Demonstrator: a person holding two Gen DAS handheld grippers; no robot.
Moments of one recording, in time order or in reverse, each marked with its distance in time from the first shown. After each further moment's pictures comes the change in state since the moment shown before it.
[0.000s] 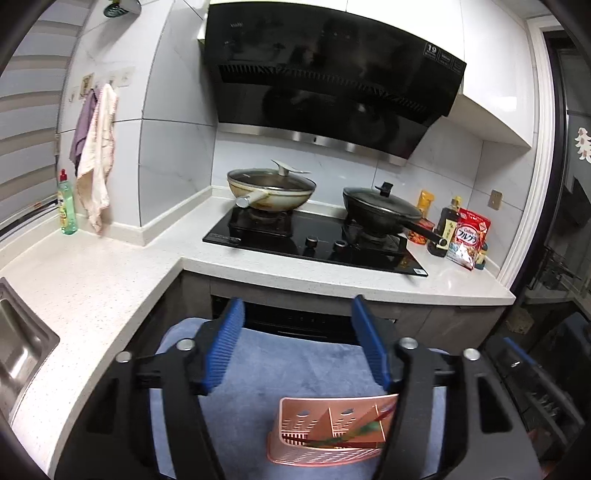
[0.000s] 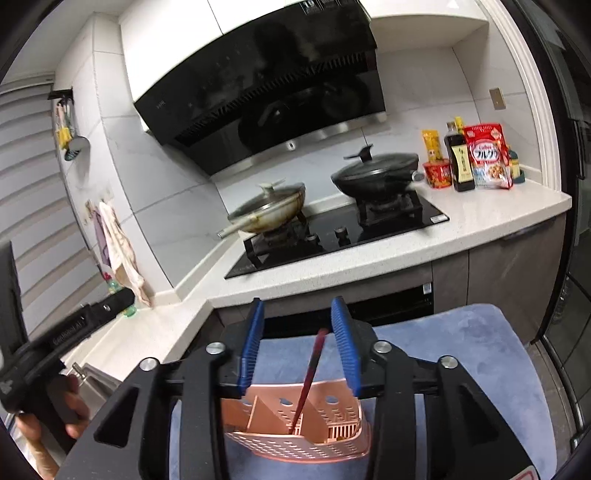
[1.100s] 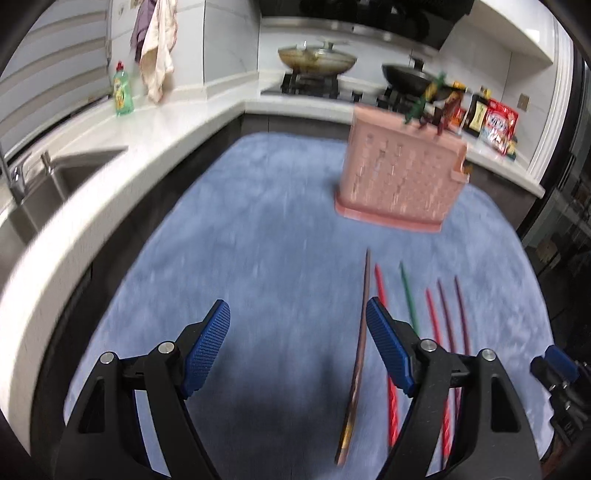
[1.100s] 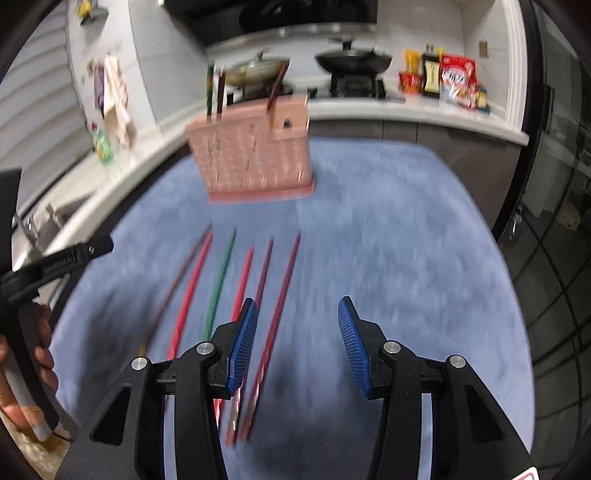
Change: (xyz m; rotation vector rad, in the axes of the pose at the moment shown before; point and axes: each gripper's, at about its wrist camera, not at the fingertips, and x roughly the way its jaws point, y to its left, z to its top) left arm -0.110 0.046 -0.246 -0.002 0.388 0.158; right arm -0.148 -0.019 -0.244 -0.169 0.419 -0.179
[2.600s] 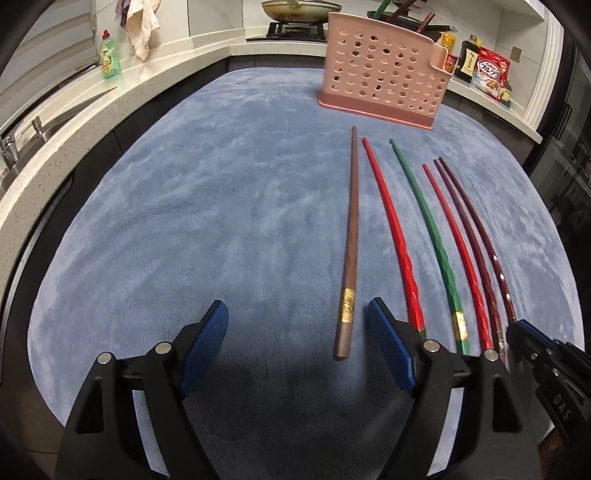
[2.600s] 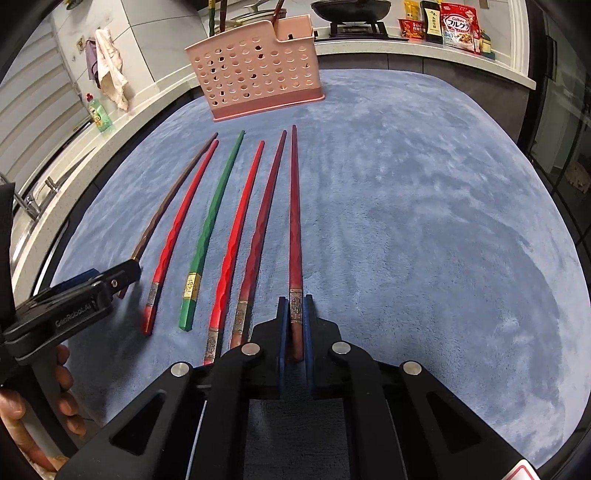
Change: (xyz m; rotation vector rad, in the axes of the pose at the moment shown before) left arm 0.016 -0.016 -0.092 0.060 0.130 0.001; right arm 0.031 0.012 -0.068 0.057 0.140 0.039
